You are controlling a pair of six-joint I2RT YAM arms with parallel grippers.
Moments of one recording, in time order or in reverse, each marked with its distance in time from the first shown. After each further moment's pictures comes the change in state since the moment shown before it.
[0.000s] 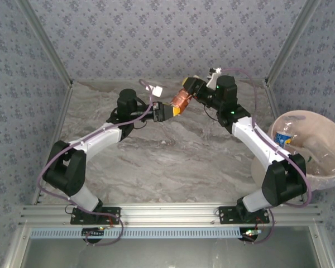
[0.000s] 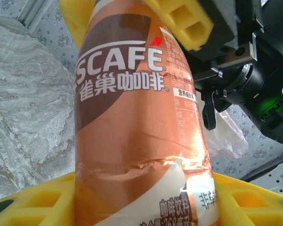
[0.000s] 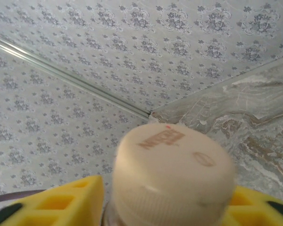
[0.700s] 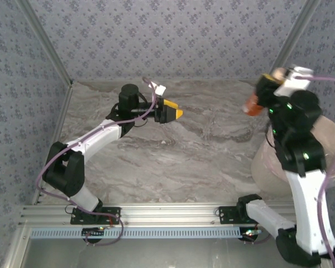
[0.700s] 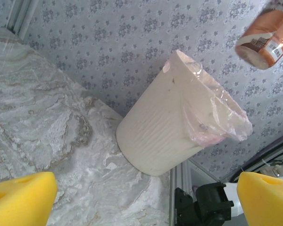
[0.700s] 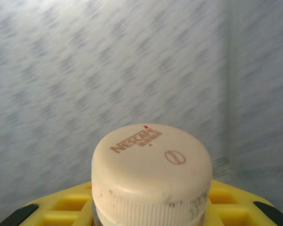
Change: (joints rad) left arm -0.016 -0.004 0.101 -0.163 0.034 0.179; right arm -0.177 -0.568 0.314 -0.726 0.772 -0.793
